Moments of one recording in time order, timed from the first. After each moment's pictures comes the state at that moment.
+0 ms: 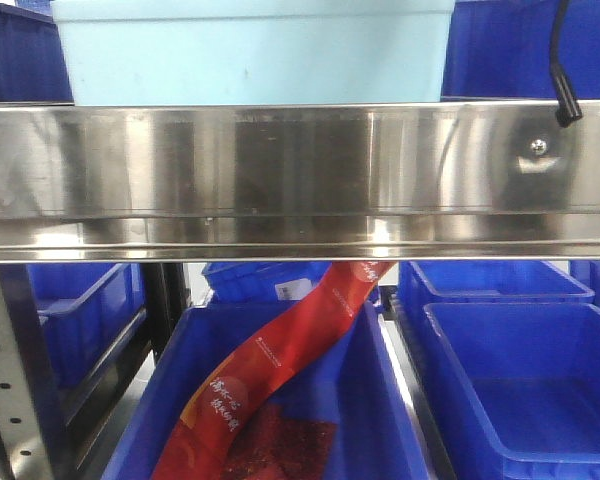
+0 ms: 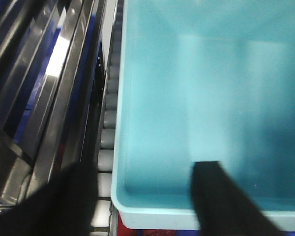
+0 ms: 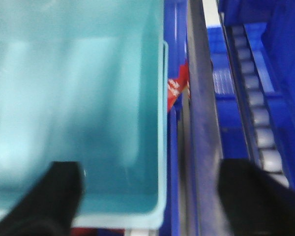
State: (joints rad) left arm -0.39 1.57 -1.82 0.36 1.03 -0.52; right arm 0.39 1.63 -1.89 -0.24 1.08 0.50
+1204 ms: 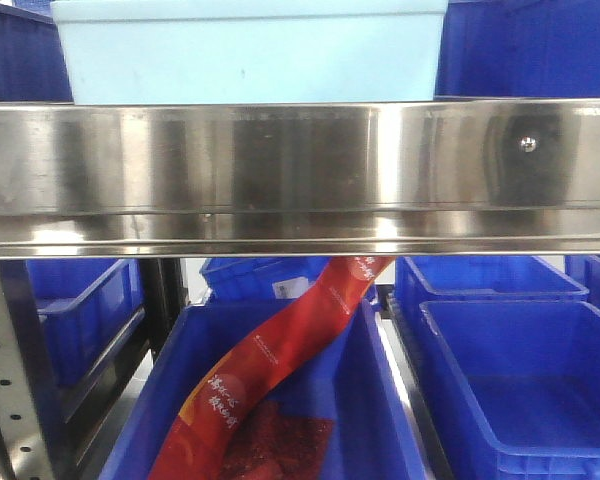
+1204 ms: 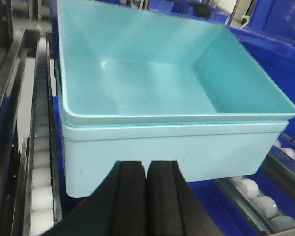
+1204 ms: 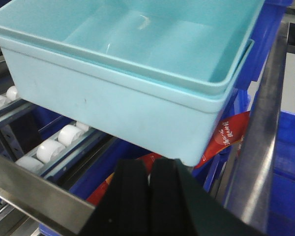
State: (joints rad) left arm -0.39 0.90 -0.74 0.24 0.09 -0.45; right arm 0.47 0.99 -0.79 -0.38 0.22 0.42
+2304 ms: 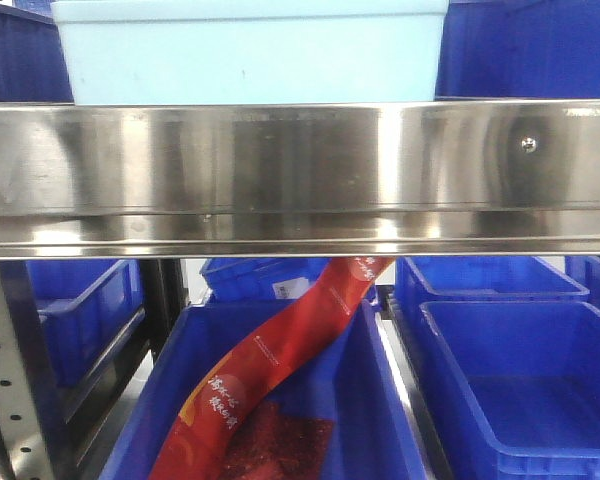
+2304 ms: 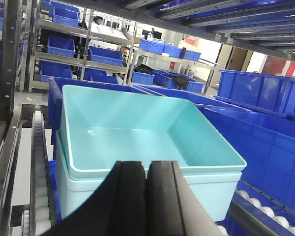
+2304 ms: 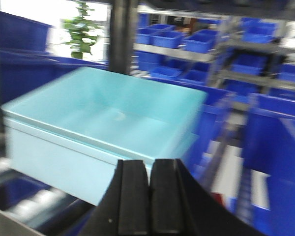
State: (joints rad) left arm -0.39 0.61 -0.70 0.25 0.10 -0.45; right arm 0.31 0.60 -0.65 -0.25 0.11 0.16
